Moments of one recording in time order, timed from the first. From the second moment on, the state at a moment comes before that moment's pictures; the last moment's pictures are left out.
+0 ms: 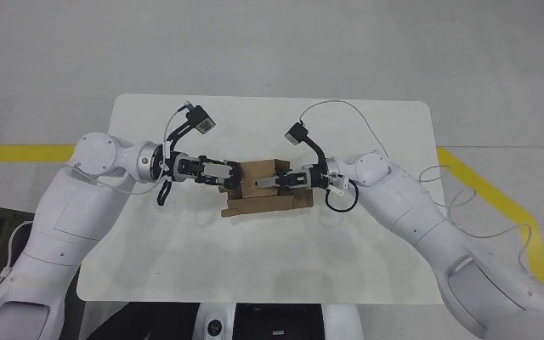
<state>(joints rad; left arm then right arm) 0.80 -0.87 -1.07 -1.49 -0.72 -0.23 -1.38 -0.52 -1.25 0.50 -0.96 0.69 -0.71 1.11</state>
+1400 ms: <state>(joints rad) 0.83 -0.88 -1.13 -1.46 -0.50 -0.25 -1.26 -0.57 -1.25 0.60 -1.03 0.62 -0.63 1.19</state>
